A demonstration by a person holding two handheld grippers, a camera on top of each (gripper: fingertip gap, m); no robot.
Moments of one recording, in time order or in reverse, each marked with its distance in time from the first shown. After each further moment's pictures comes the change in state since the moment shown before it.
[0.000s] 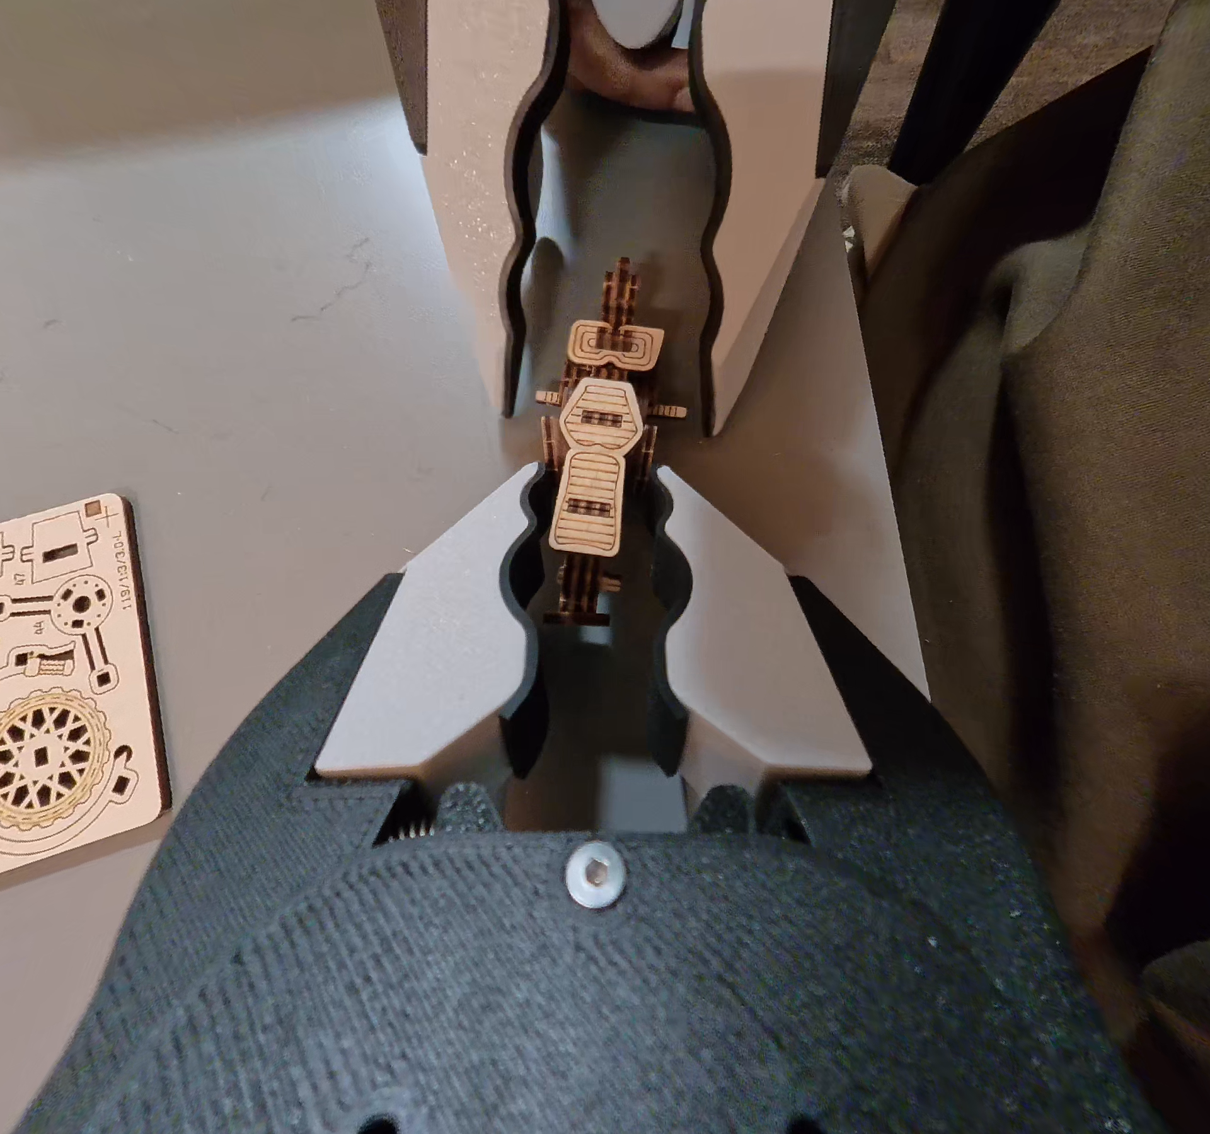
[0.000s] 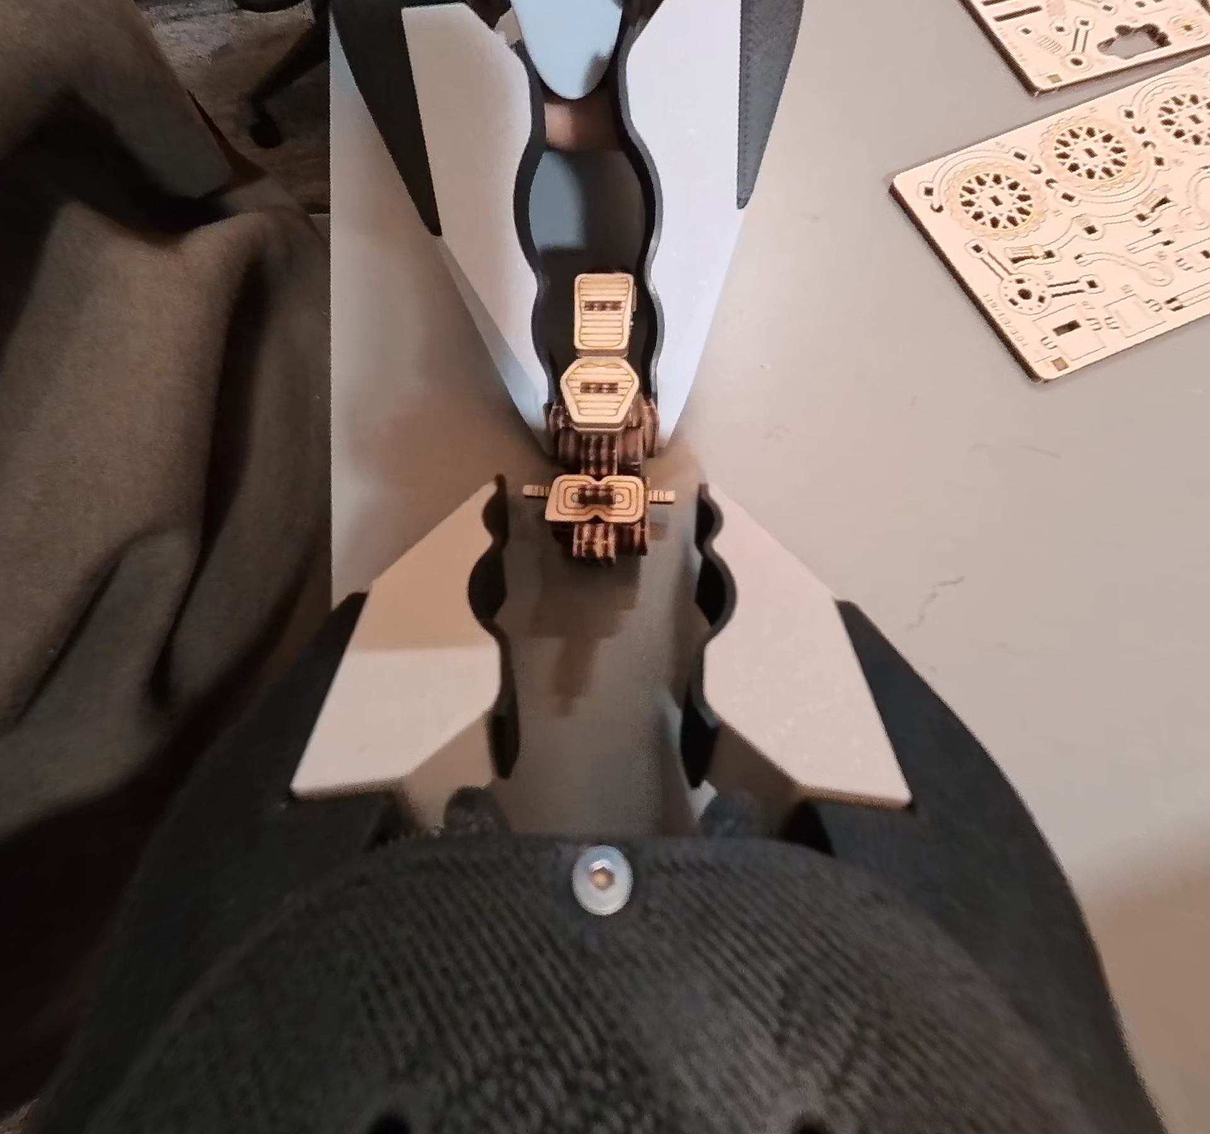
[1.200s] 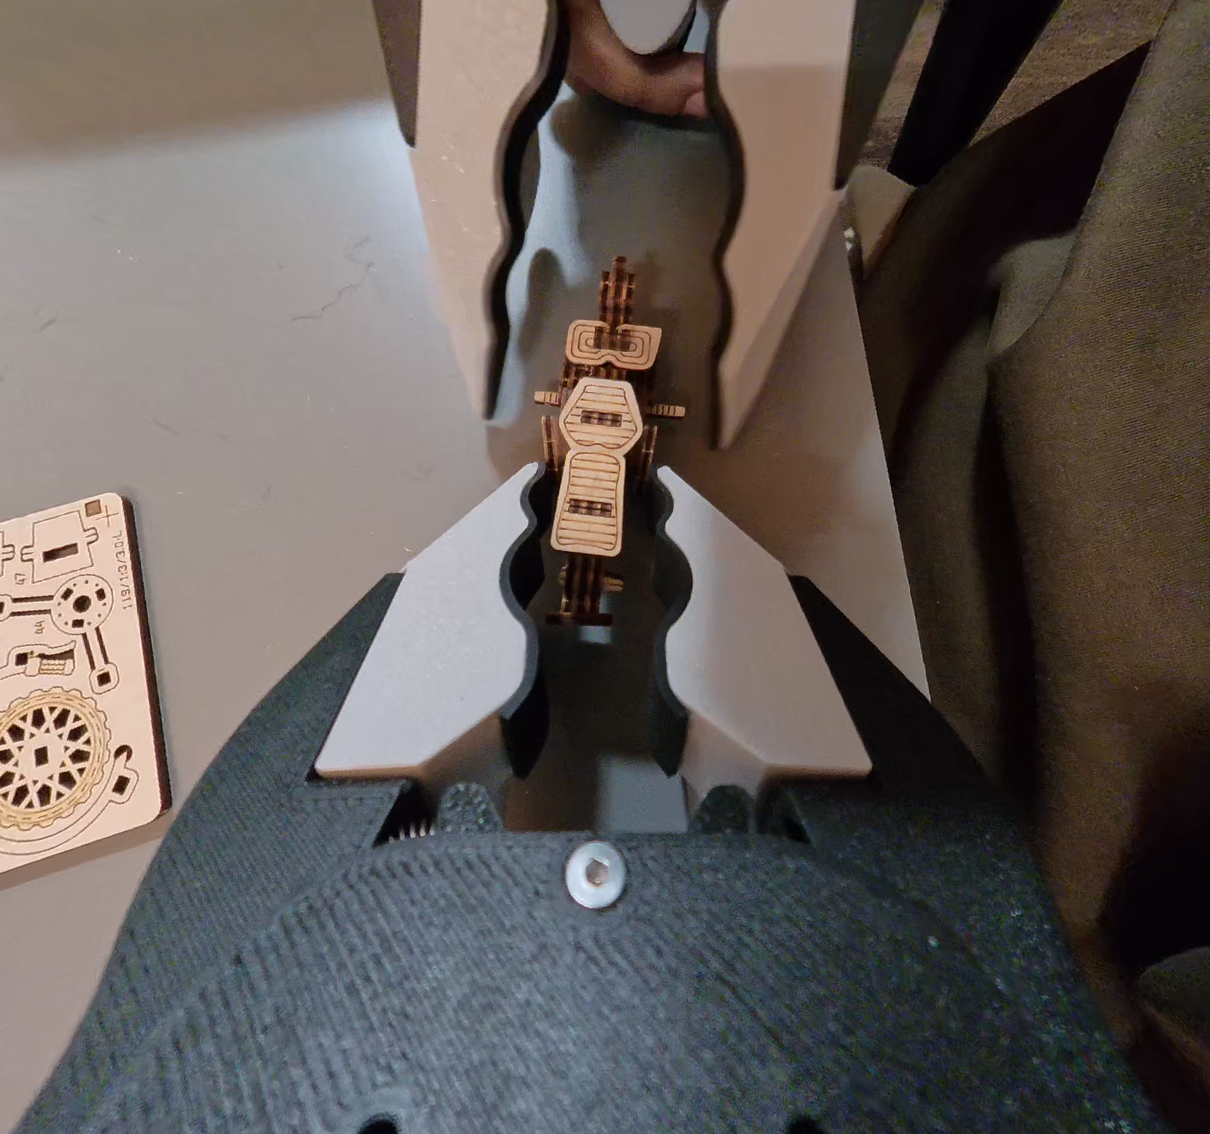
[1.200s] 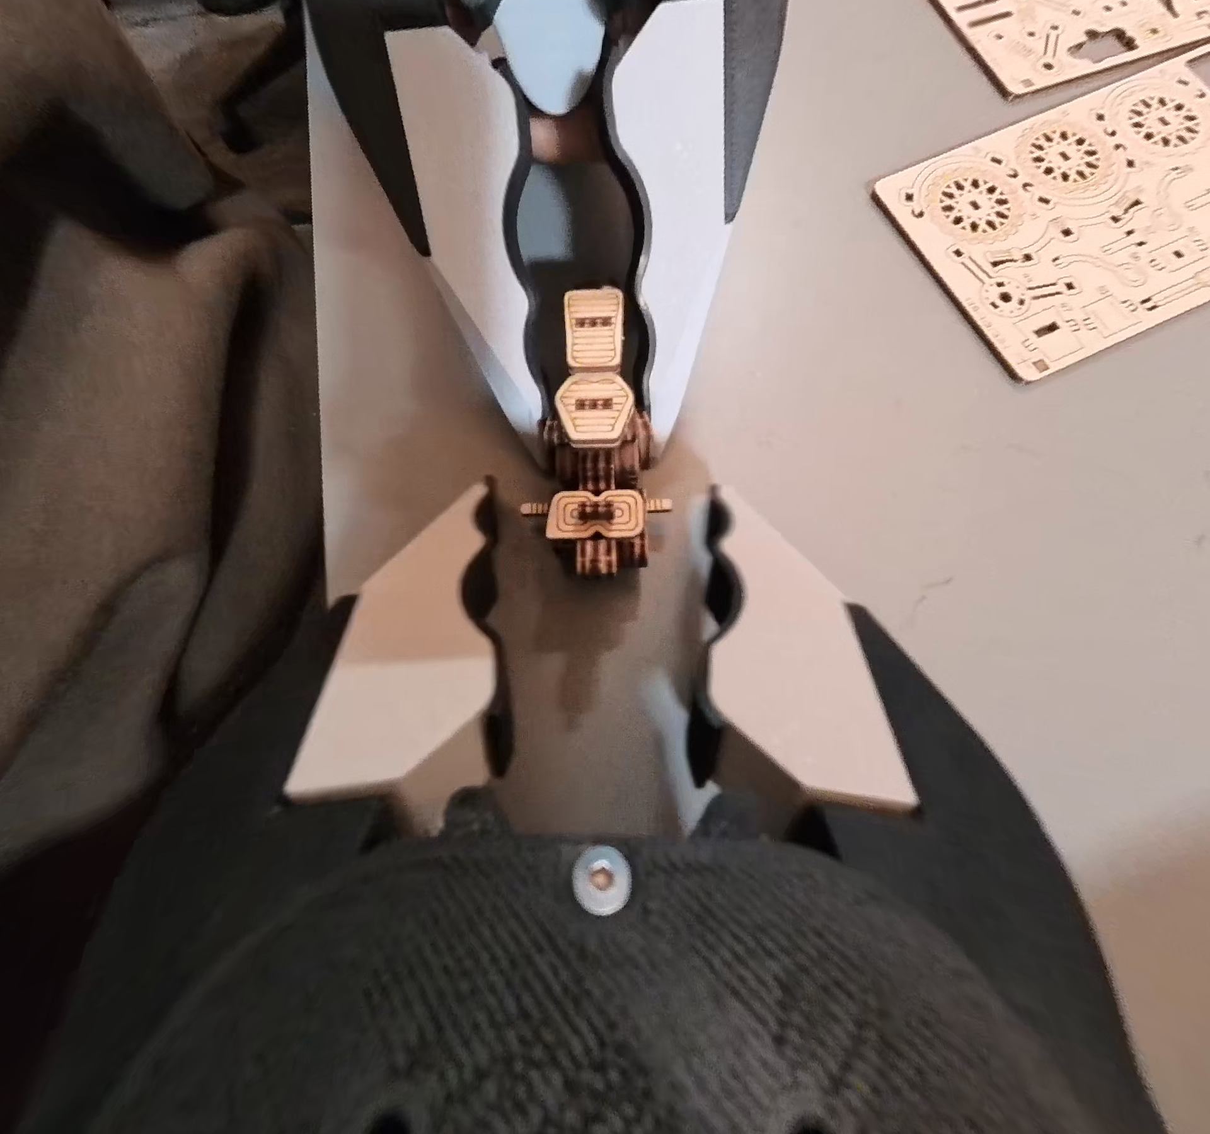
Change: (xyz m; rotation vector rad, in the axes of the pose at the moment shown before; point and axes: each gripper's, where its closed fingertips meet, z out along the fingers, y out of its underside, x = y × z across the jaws) left arm 0.000 0.000 0.000 0.000 -0.001 -0.001; right arm 0.001 -0.003 0.001 -0.002 0.035 0.015
